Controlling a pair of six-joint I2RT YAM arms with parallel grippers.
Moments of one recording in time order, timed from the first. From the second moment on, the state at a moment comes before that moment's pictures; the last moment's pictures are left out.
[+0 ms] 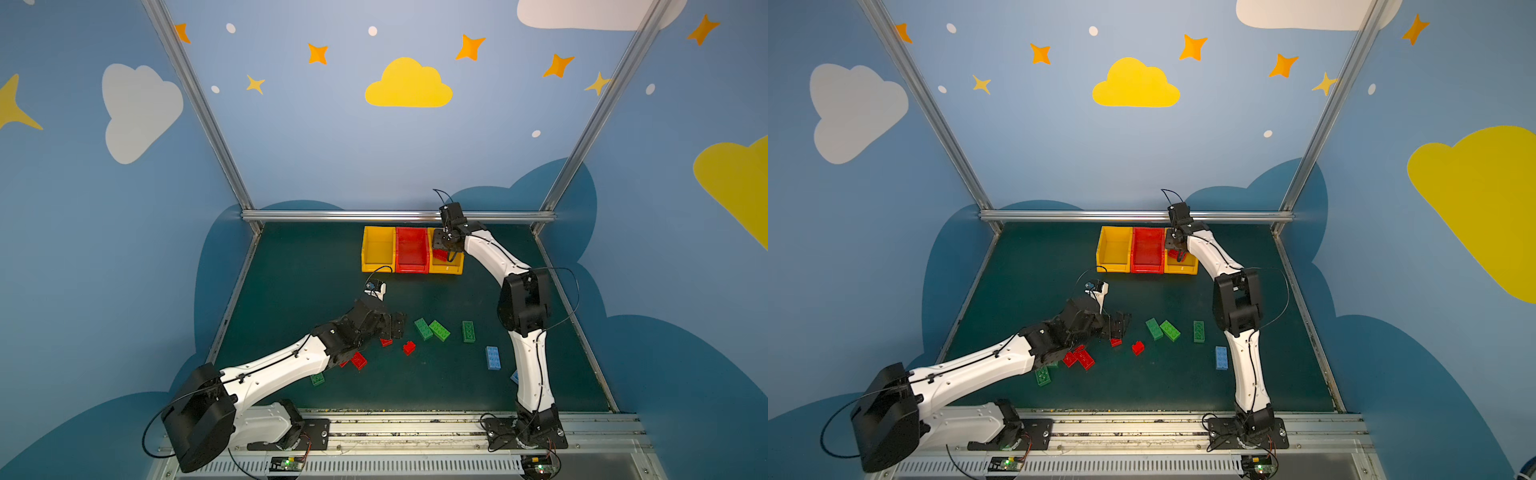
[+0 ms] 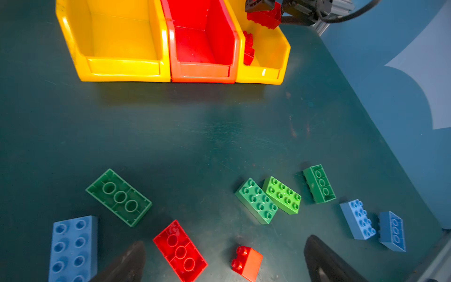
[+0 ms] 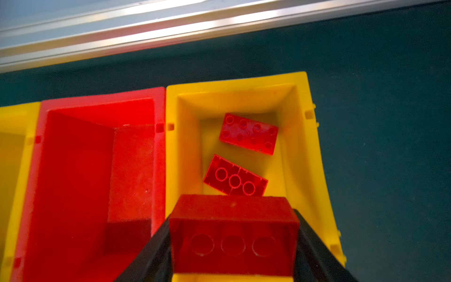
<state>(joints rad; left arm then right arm) -0.83 1.24 0.75 -0.16 -0.20 -0.57 0.37 2.33 2.11 -0.70 0.18 0.38</state>
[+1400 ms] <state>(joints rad) -0.81 0.27 0.38 -0.59 -0.30 -0.80 0.96 1.83 1.31 -0.60 -0.04 0.47</state>
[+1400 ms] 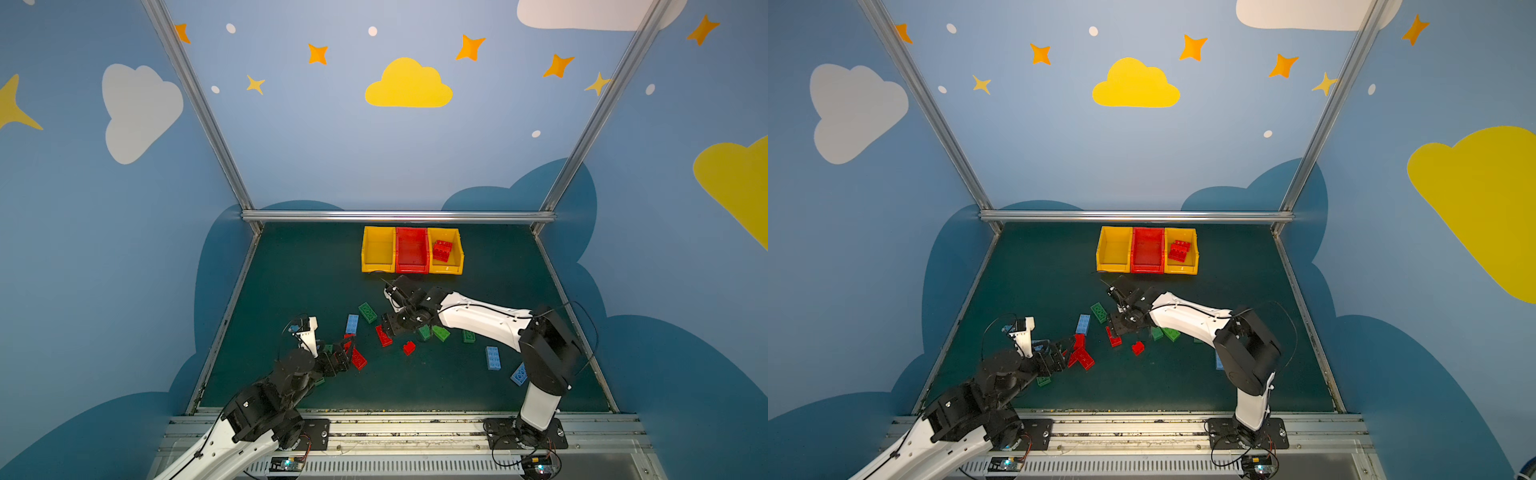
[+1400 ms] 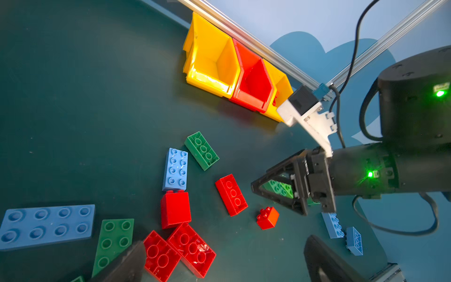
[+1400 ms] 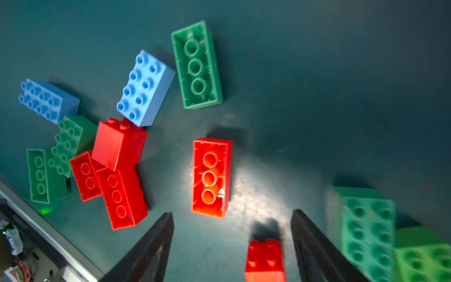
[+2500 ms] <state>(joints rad) -0.81 0.34 0.32 -0.51 -0.35 -0.79 0.96 1.98 1.42 -0.67 -0.01 0.49</state>
